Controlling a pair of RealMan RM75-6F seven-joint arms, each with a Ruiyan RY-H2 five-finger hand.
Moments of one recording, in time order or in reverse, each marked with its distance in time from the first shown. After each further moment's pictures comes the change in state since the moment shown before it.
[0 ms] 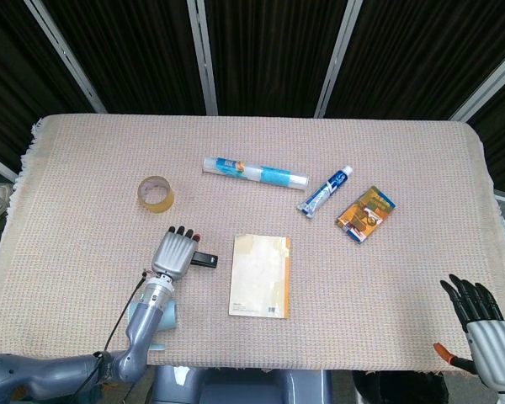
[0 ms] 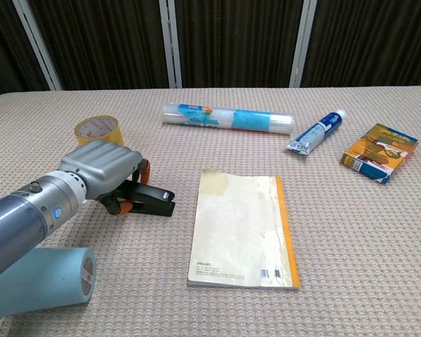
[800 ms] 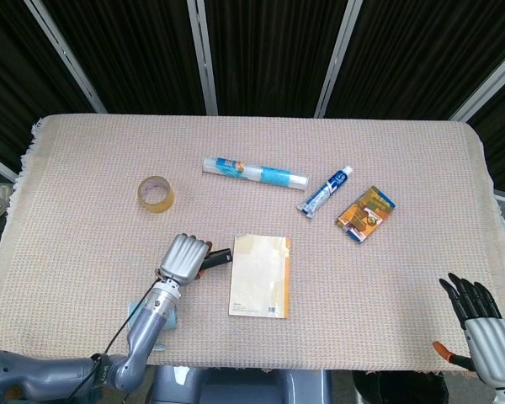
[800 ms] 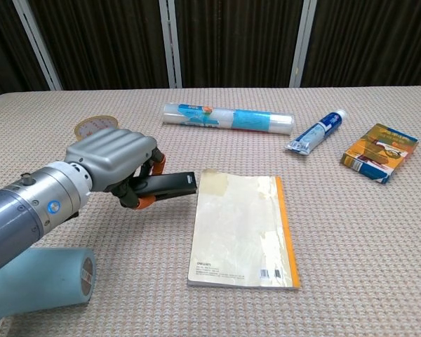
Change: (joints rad) left arm -0.008 0.054 0.043 -0.139 0.112 0.067 -0.131; right arm 0.009 -0.005 0.005 -0.009 0.022 -0.032 -0.019
